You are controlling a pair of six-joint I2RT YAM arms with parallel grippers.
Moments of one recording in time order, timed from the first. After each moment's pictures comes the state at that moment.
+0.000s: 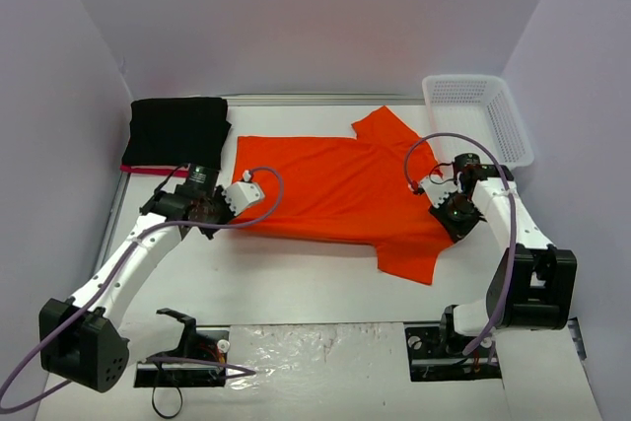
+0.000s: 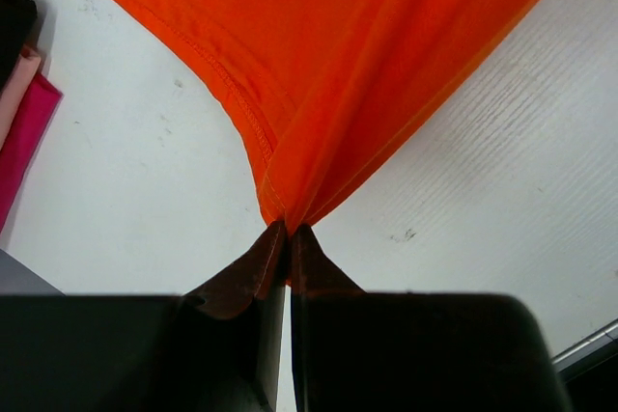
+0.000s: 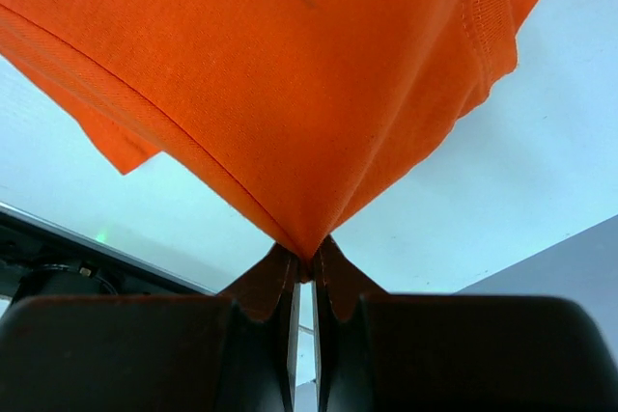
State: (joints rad) left arm -0.31 1.15 0.93 -0.80 0.11 0.69; right arm -0.06 1.41 1.00 -1.05 -0.05 -0.81
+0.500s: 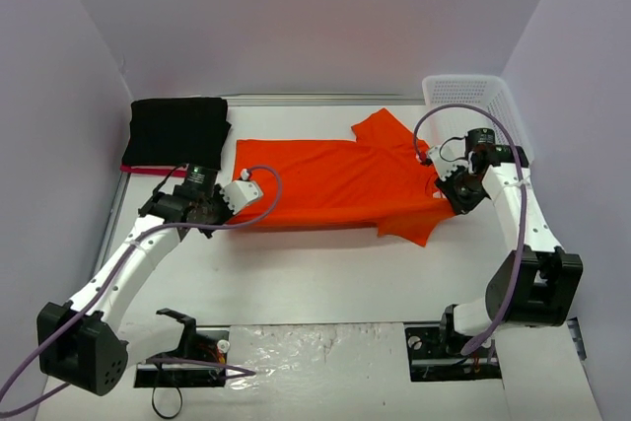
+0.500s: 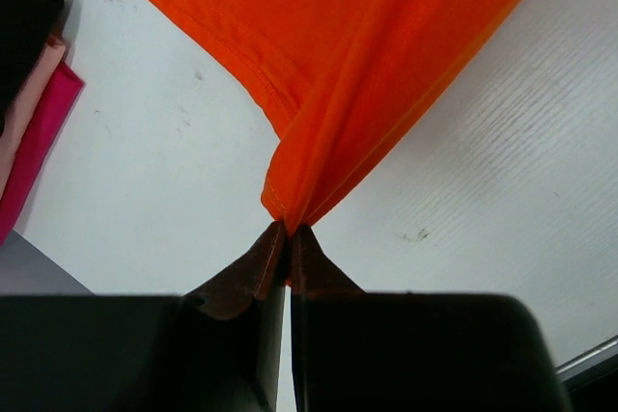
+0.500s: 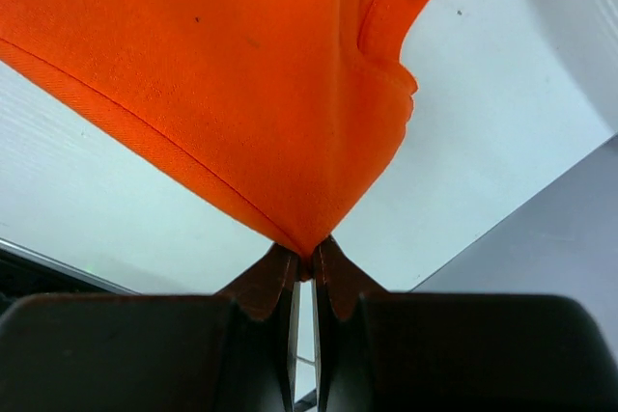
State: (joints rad) left arm -0.31 1.12 0.93 -0.80 0.08 0.68; right arm -0.08 1.42 1.20 -1.09 -0.11 -0.81
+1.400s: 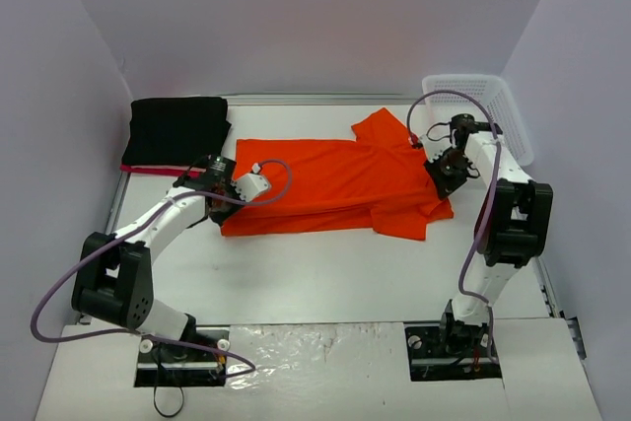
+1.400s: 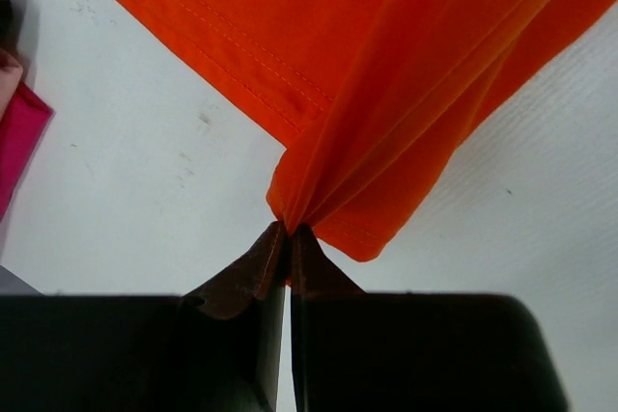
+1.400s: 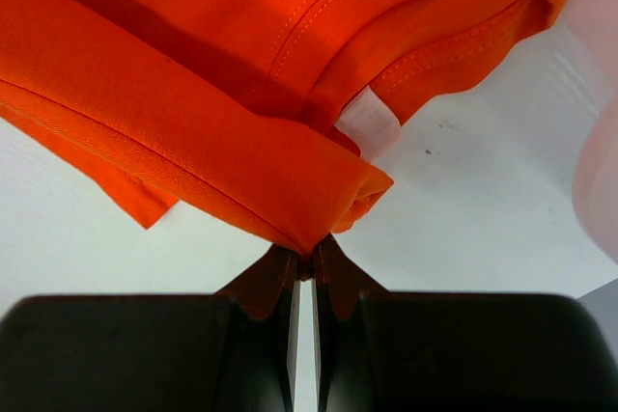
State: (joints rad) left arm -0.30 1.45 0.96 -0.61 0.00 0.67; right arm -0.08 1.84 1.43 -1.00 -0.16 -0.72
